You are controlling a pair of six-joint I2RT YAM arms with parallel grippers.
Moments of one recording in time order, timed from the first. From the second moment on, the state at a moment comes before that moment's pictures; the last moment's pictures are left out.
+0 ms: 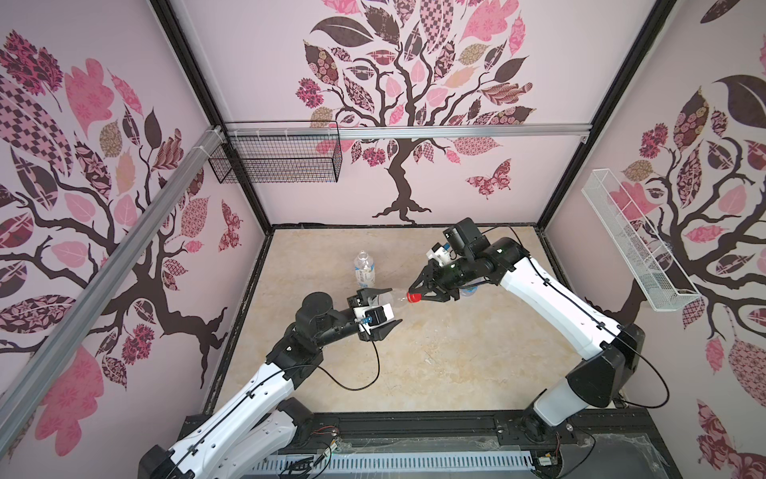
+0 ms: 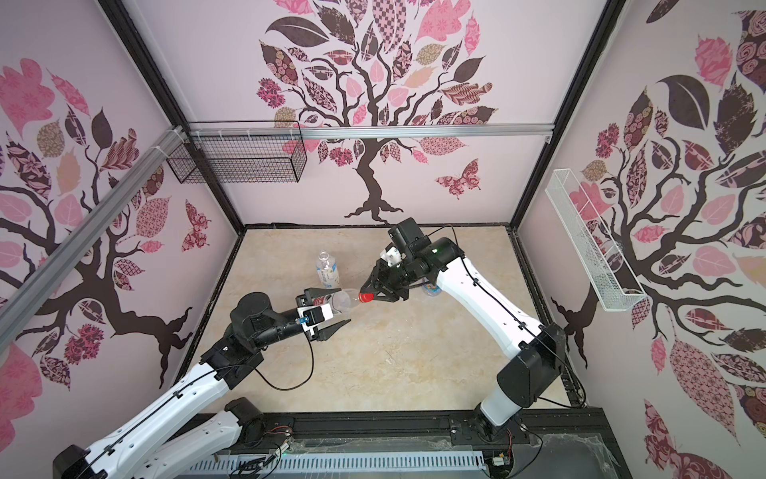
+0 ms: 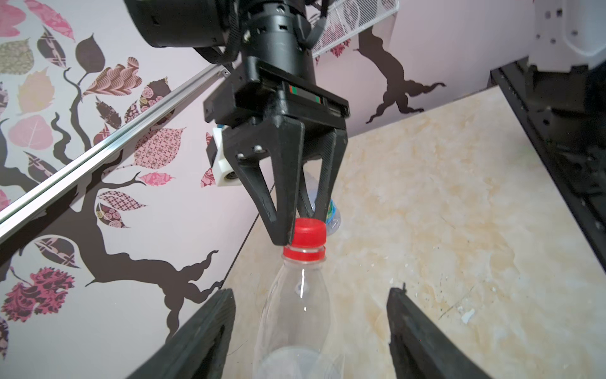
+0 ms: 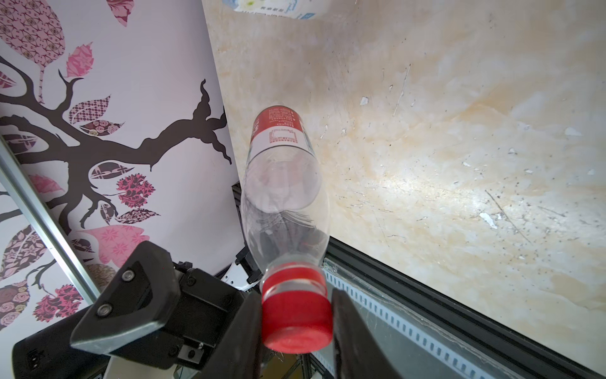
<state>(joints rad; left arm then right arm) -0.60 0.82 0.68 -0.07 0.47 0.69 0.62 1.58 1.65 -1.04 -0.59 0.89</state>
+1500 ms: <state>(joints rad) -0.74 0.99 0.62 0.03 0.13 0.98 0.58 1.43 1.39 -0.79 -0.64 1.25</state>
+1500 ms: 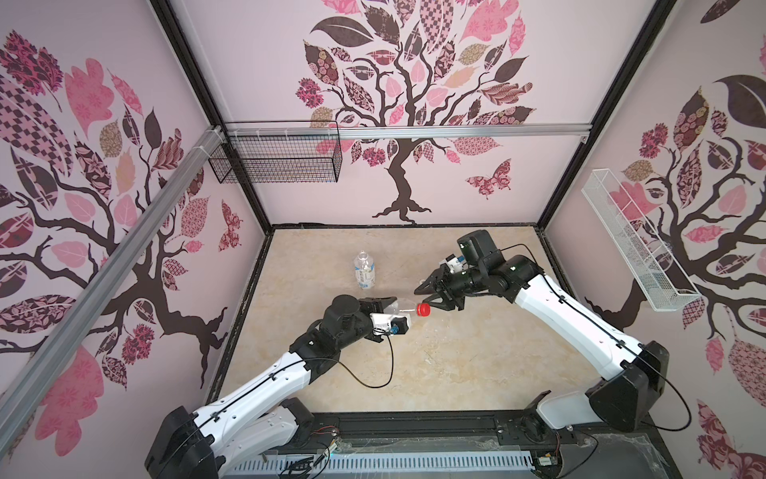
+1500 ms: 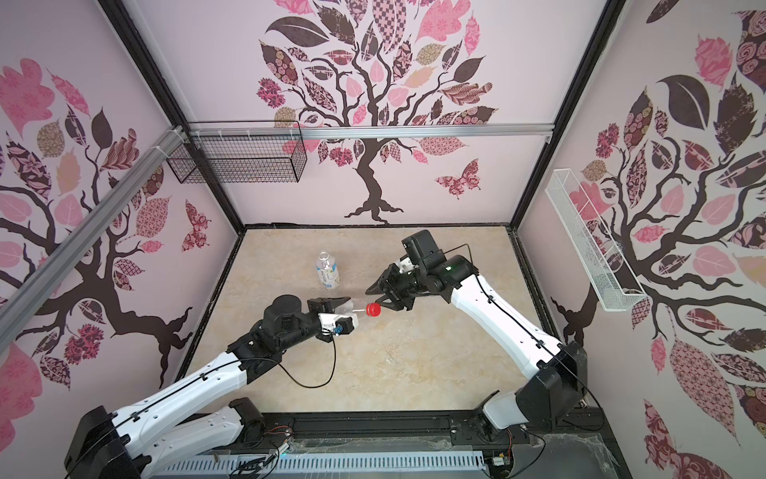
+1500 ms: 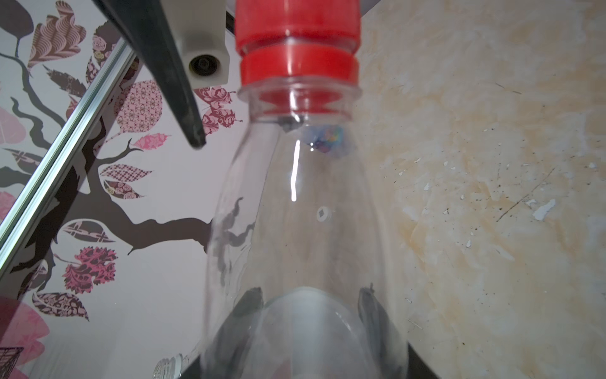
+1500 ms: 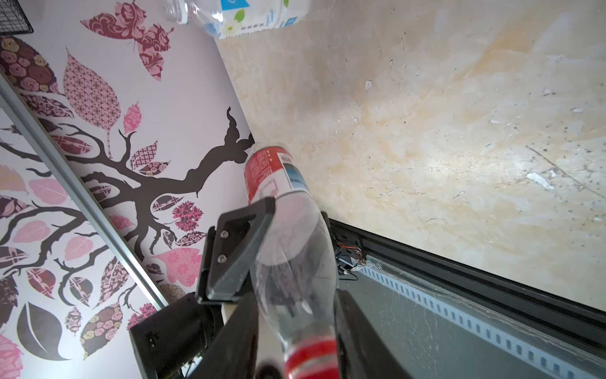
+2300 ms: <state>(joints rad) -0.59 1.06 0.87 -0.46 0.50 0.78 0.60 1.15 1.45 -1.07 -0.65 -0.74</state>
